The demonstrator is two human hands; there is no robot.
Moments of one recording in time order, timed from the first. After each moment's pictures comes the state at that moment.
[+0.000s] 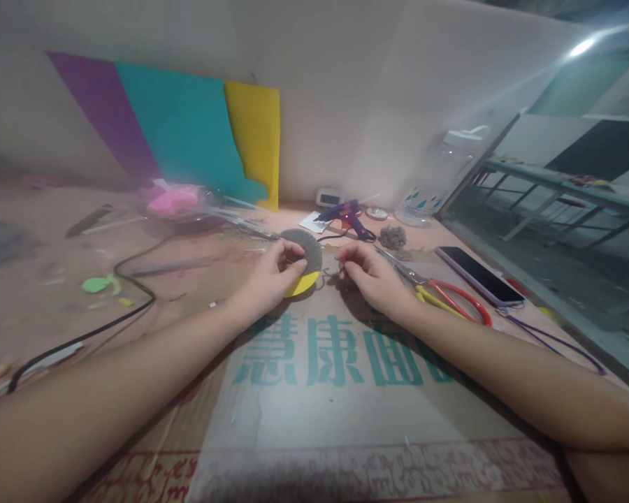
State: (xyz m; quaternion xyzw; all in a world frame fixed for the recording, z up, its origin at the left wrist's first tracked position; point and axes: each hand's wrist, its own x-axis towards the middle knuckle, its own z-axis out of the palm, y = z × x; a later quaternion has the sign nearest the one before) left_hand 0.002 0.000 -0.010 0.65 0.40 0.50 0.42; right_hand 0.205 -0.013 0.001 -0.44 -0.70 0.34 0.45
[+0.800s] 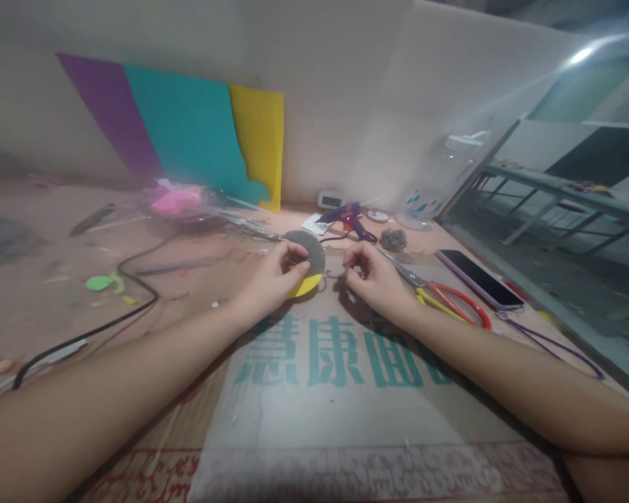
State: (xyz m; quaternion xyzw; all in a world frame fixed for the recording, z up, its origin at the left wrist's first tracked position) left_hand 0.002 0.000 -0.011 0.64 0.38 0.51 0.42; right_hand 0.207 -0.011 0.002 -0.41 -0.77 0.18 0.46
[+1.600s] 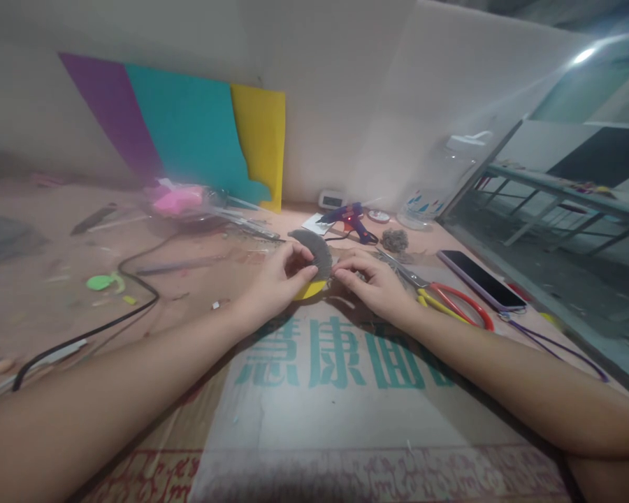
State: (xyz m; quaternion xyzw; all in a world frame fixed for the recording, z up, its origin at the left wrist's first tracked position) left_hand 0.001 -0.003 -0.009 0.68 0.35 0.49 0.42; right_hand 0.203 -0.020 0.012 -0.40 -0.81 0.16 0.40
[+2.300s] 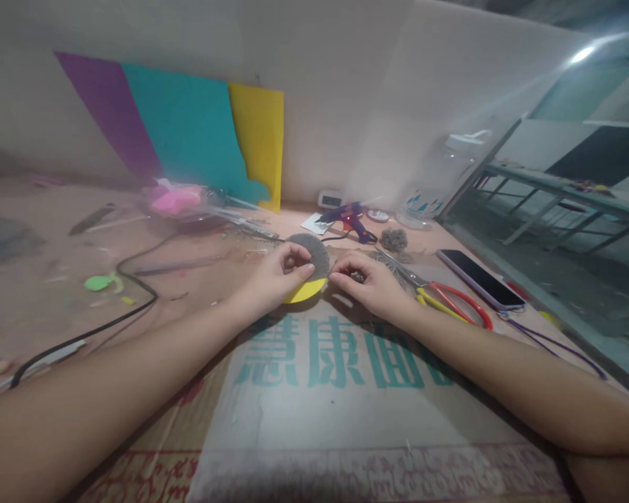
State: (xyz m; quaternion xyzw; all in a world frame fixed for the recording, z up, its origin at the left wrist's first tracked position) left_hand 0.002 -0.001 -0.006 0.63 0.37 0.48 0.49; right_hand 0.201 -0.020 0.013 -0.43 -0.80 0.18 0.37
